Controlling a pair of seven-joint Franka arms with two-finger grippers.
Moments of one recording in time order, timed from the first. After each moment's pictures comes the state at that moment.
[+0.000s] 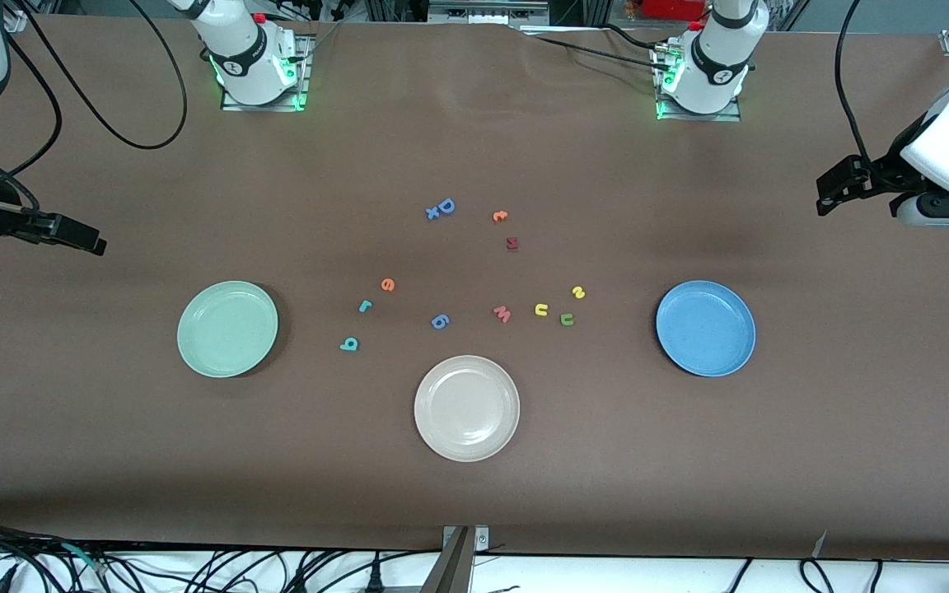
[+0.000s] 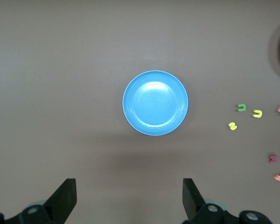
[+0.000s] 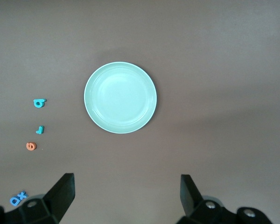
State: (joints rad) left arm -0.03 -0.03 -0.03 -1.67 0.02 1.62 -0.05; right arm 0.02 0.17 -0.05 -1.52 0.03 1.60 0.14
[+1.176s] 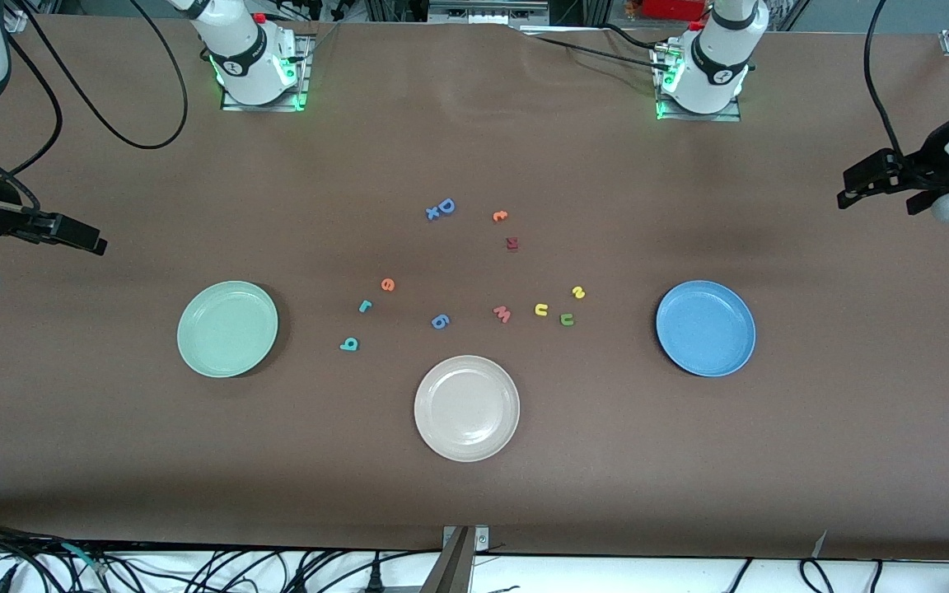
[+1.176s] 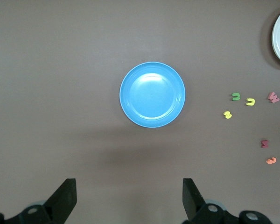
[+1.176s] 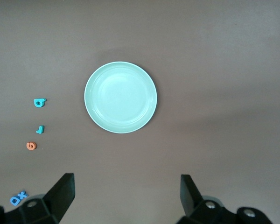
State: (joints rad) left arm 0.09 -0.03 -0.05 -1.67 -0.05 1.59 0.08; right arm 0.02 0.17 -0.05 -1.52 0.03 1.60 0.14
